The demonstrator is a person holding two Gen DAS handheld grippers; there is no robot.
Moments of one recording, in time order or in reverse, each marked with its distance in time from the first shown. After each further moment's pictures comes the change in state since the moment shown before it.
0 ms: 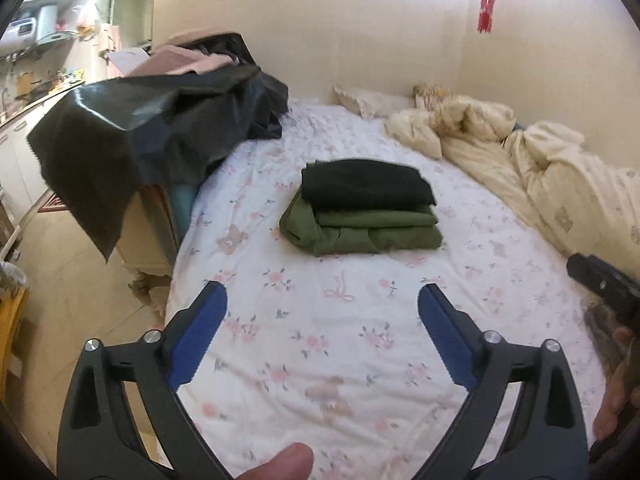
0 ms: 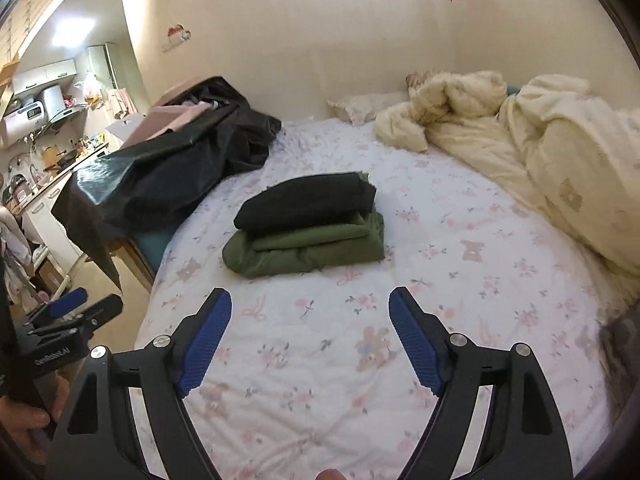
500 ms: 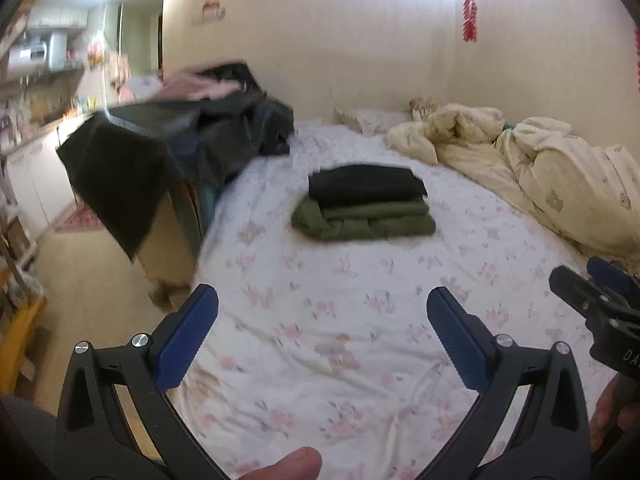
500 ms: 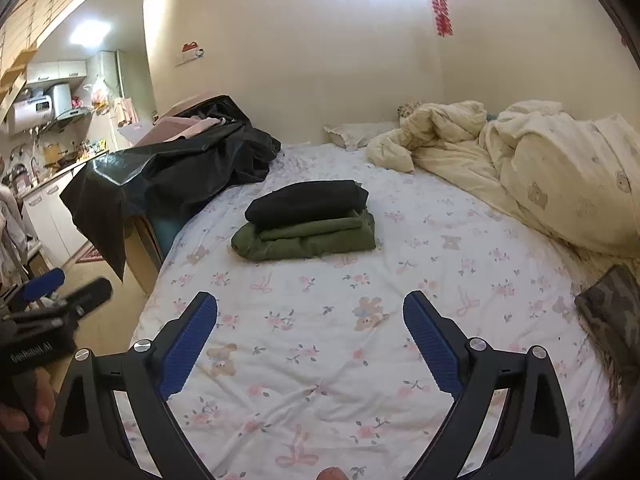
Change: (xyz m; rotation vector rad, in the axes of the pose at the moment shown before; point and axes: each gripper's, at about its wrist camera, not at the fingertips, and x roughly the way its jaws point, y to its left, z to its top) left arm -0.056 -0.012 -0.066 0.039 -0.063 0.037; right arm -0.051 0.033 -0.078 -0.063 -0.094 -0.054
